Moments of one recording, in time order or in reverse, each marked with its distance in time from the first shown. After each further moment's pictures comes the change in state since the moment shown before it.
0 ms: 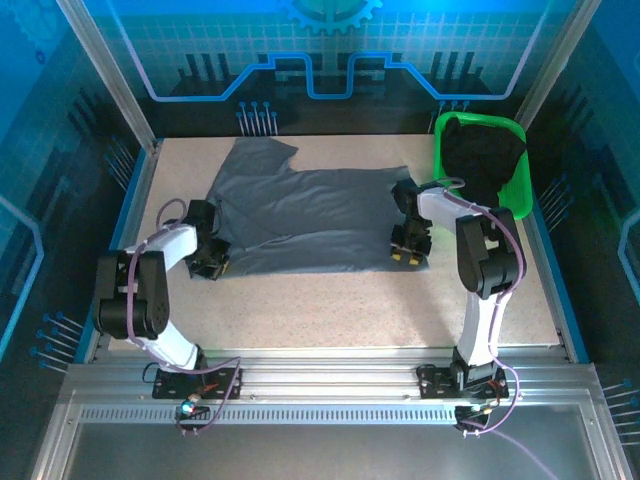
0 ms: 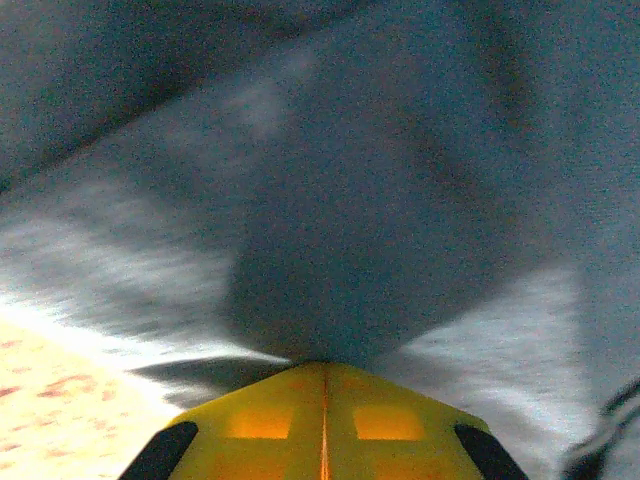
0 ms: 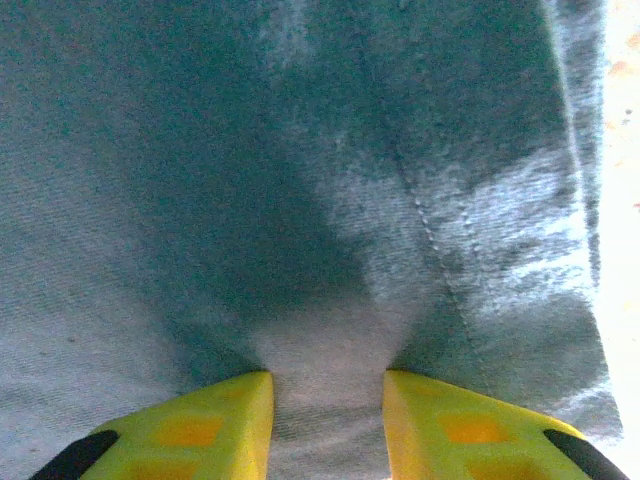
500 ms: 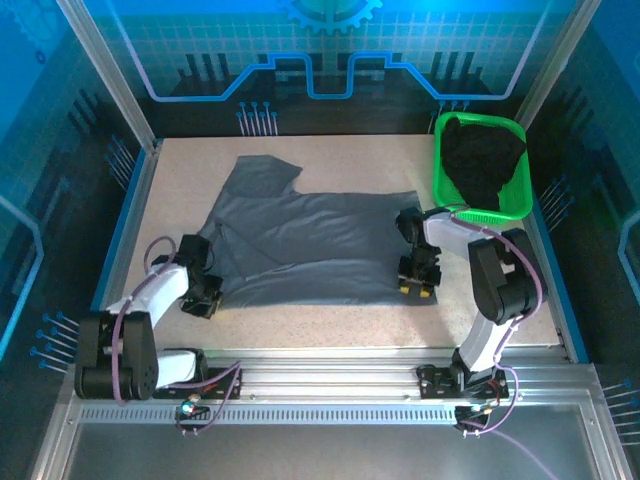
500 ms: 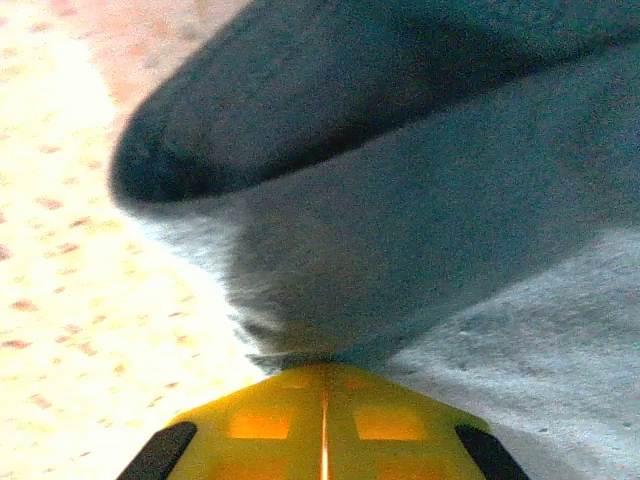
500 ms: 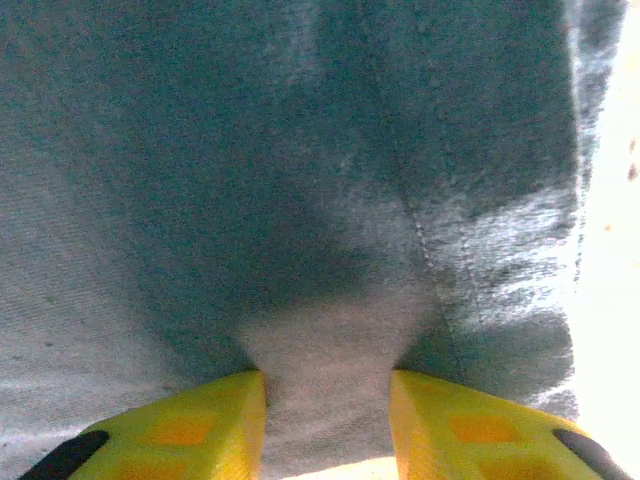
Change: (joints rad) left arm 0.000 -0.347 -0.270 -0.154 -0.007 -0.062; right arm 0.054 -0.232 -0.322 -0.036 -0.020 0.007
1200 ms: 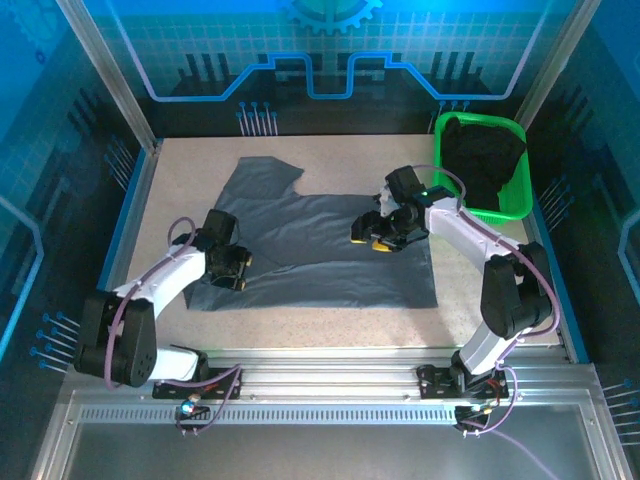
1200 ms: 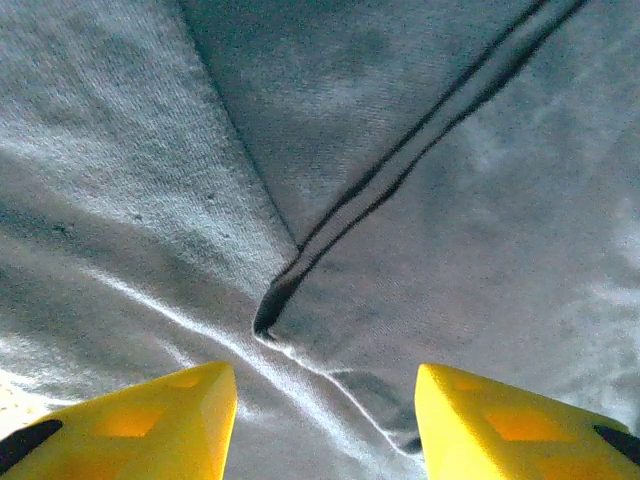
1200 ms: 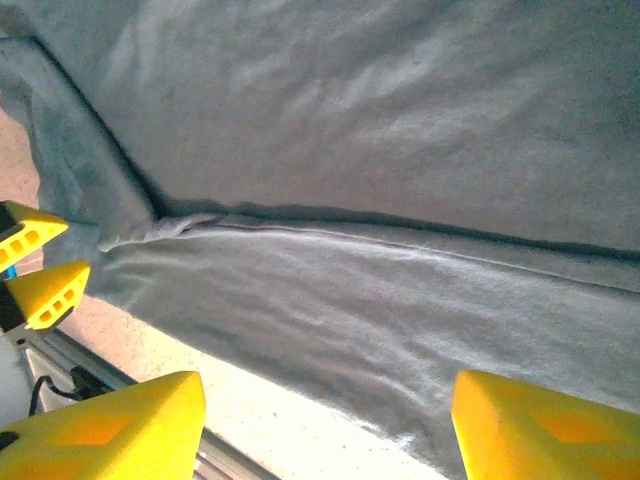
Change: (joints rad) left arm -0.216 0.130 0.190 0.154 0.094 -0.274; right arm 0.062 -0.082 0.237 0.262 -0.444 -0.125
